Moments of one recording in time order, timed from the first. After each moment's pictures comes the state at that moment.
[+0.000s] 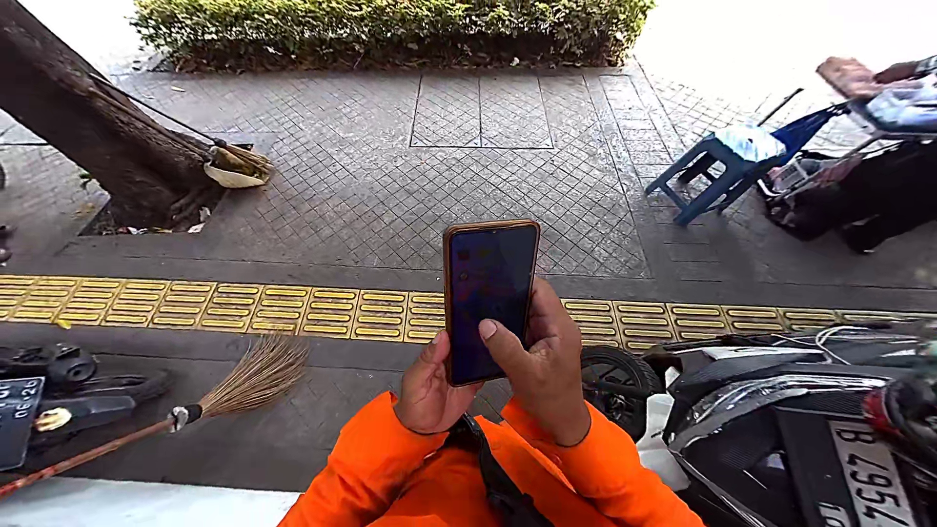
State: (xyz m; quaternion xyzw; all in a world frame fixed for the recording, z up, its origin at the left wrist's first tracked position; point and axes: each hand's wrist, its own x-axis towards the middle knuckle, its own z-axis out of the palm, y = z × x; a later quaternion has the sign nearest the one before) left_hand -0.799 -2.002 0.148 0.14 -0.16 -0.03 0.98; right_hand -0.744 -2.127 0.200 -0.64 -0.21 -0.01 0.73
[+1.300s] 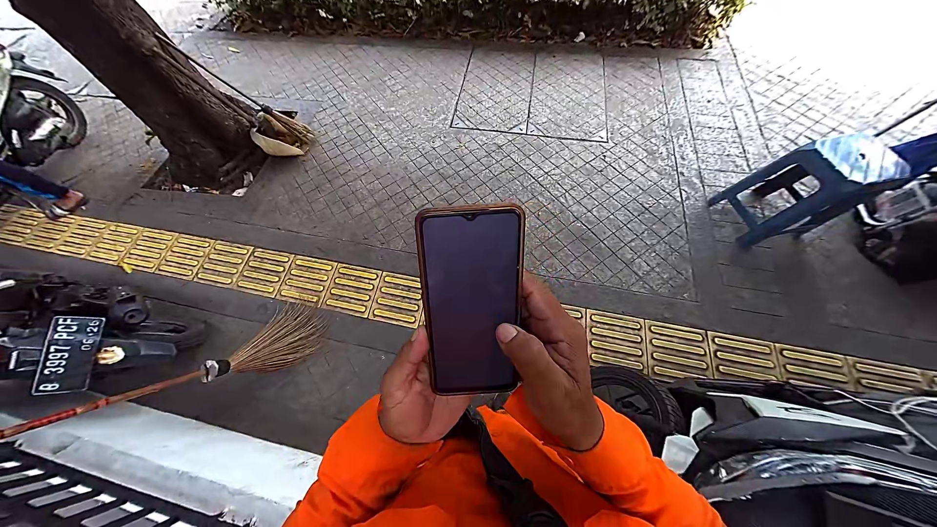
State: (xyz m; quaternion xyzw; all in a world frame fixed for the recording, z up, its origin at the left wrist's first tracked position) left_hand -0.772 -1.987 0.168 0.14 -0.11 0.04 0.98; right_hand -0.680 -2.113 0.201 -0.55 -0.35 0.09 0.75
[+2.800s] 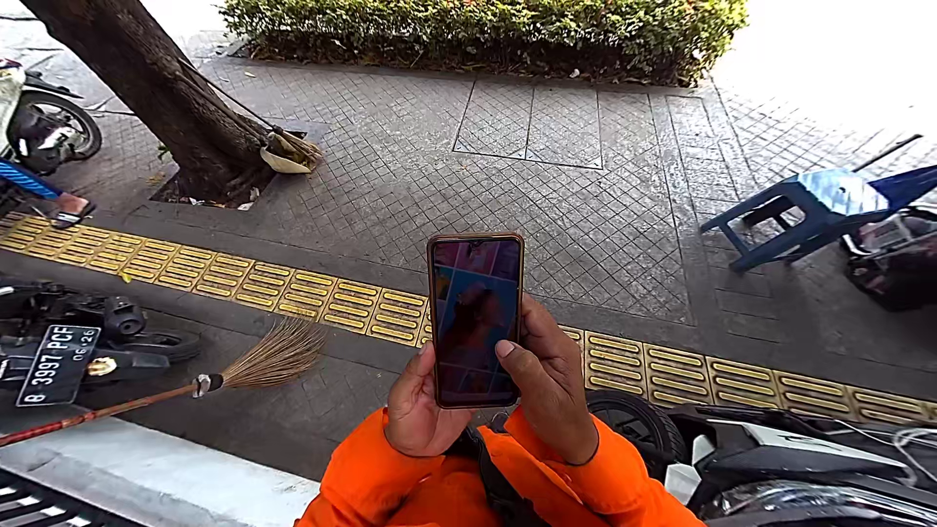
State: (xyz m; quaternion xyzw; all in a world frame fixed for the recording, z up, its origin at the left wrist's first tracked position) left_hand -0.769 -1.987 0.163 0.13 -0.13 0.04 0.98; right_hand -0.678 -2.110 0.197 -0.55 -0.35 0.09 0.75
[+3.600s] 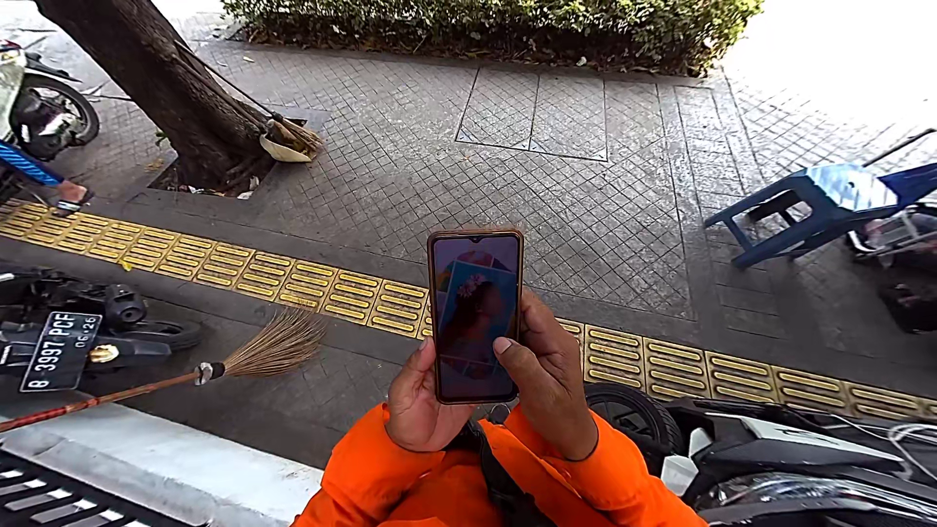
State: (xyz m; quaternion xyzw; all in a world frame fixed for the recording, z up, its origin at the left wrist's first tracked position) left_hand -0.777 -1.988 0.157 0.11 -0.11 0.05 0.99; right_hand -0.684 -2.108 0.193 -0.57 -0.34 0.10 0.74
